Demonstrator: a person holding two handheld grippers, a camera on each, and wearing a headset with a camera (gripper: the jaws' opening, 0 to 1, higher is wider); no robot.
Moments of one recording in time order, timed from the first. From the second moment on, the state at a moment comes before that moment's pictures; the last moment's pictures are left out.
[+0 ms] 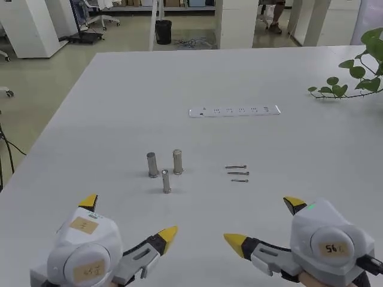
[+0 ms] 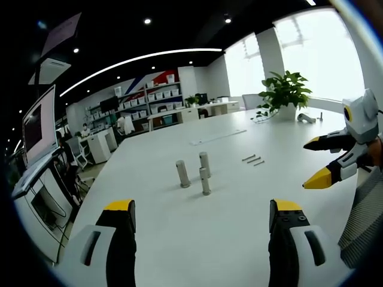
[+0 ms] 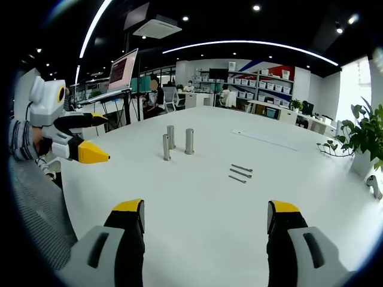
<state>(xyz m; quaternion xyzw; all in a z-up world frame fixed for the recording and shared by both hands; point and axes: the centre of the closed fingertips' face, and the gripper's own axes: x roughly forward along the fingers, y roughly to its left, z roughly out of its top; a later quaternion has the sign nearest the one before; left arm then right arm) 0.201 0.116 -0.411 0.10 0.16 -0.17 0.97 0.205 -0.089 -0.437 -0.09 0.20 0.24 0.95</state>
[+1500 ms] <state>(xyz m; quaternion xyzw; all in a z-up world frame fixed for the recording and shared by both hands) 0.202 0.115 -0.409 0.10 0.16 -0.17 0.97 0.225 -0.088 -0.418 -0.09 0.19 0.24 0.95</state>
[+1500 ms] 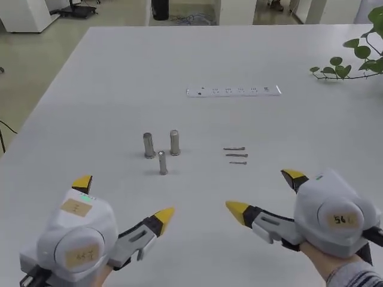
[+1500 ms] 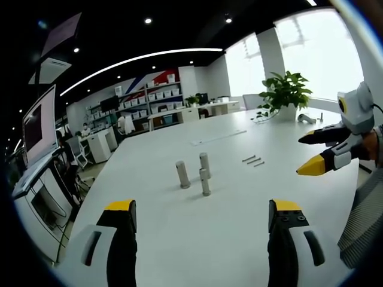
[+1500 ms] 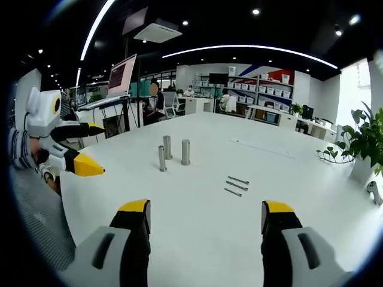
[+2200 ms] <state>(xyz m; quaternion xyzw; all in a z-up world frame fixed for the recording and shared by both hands) 0.201 0.115 -0.409 0.10 0.17 -0.17 0.97 0.277 -0.009 -0.428 -0.09 0.19 0.36 0.91</state>
